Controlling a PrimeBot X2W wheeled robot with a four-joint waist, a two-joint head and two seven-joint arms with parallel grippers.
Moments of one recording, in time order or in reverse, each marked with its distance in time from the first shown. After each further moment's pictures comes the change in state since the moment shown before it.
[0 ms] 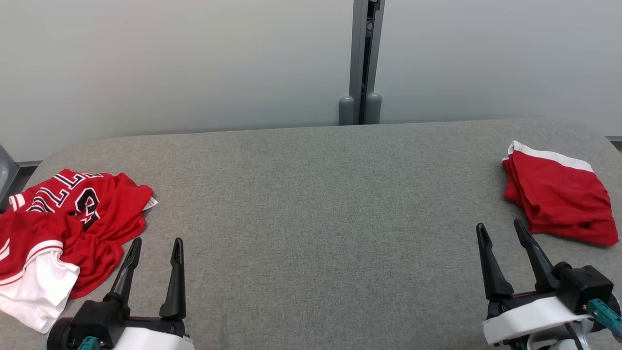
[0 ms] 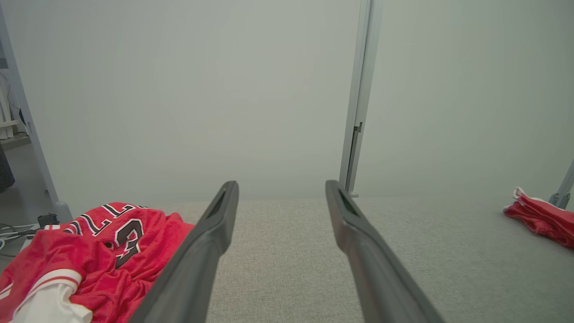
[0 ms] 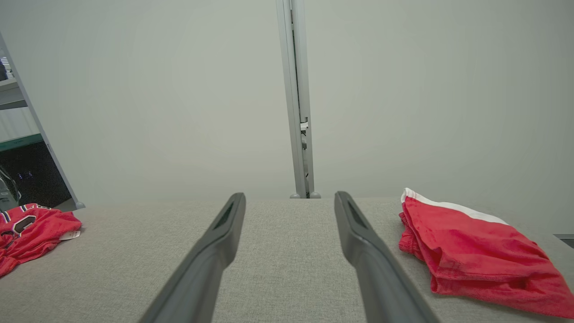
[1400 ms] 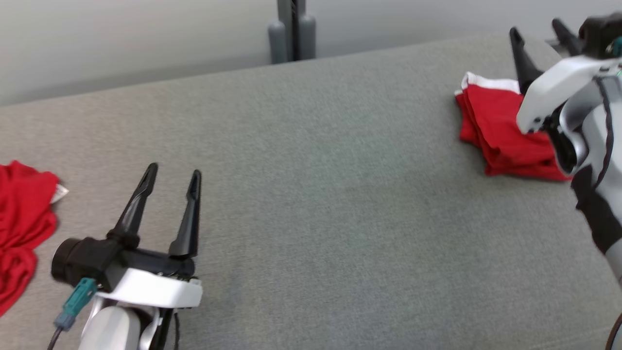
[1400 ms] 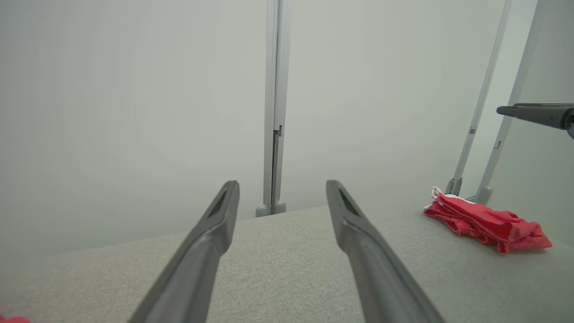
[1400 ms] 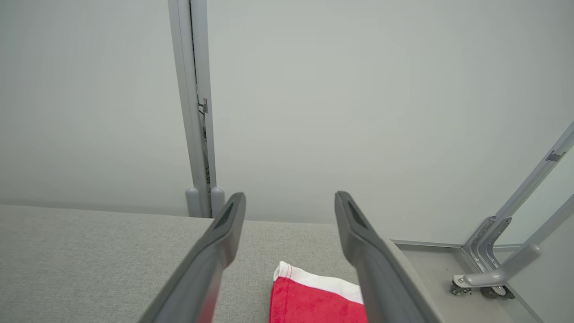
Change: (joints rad) left arm -0.212 0.068 -0.112 -0.024 -0.066 -0.039 0.000; right arm -1.040 -0.158 0.352 0.912 0.156 0.000 0.073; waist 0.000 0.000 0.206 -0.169
